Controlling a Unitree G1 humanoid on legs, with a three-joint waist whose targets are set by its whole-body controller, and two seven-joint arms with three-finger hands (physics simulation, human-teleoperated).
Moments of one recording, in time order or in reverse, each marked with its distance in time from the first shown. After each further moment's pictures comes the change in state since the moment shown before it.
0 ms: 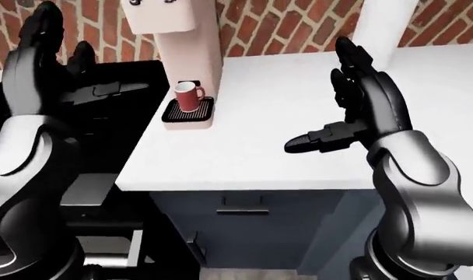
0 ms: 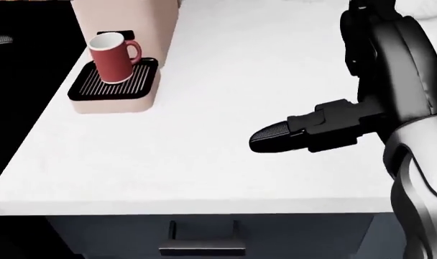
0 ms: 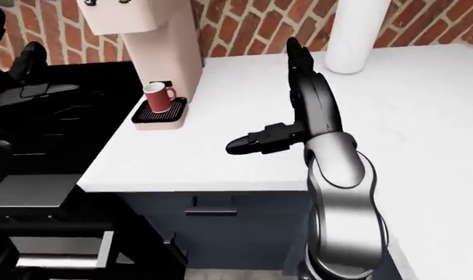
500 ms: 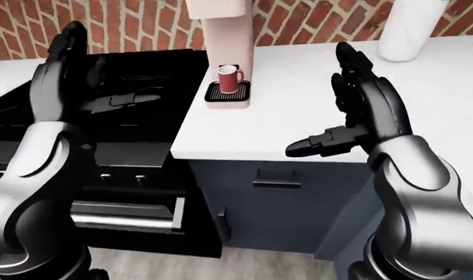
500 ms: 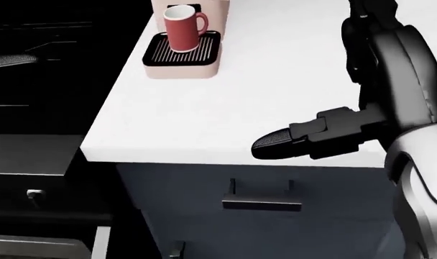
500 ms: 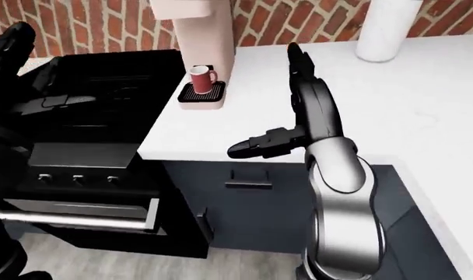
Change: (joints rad) left arm 0.030 -0.025 -0.030 0.013 -0.003 0.014 -0.019; right arm 0.028 0.016 0.002 -0.016 -0.048 -0.002 0.037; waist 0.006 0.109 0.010
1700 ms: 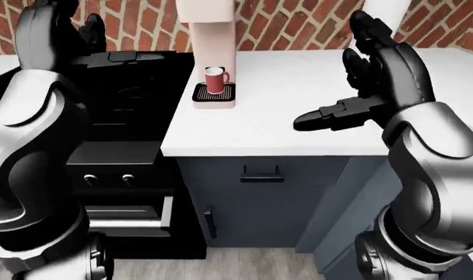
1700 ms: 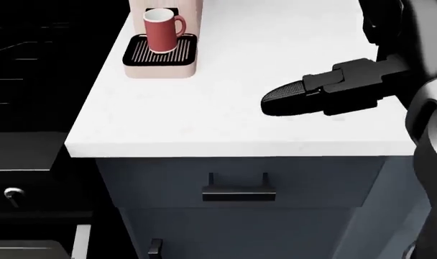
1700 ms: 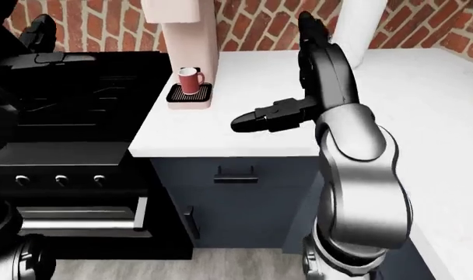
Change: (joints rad) left arm -0.256 0.047 -0.072 0.132 0.125 0.071 -0.038; right arm -0.196 -0.085 -0.050 0.071 0.094 0.116 -0.039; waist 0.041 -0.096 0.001
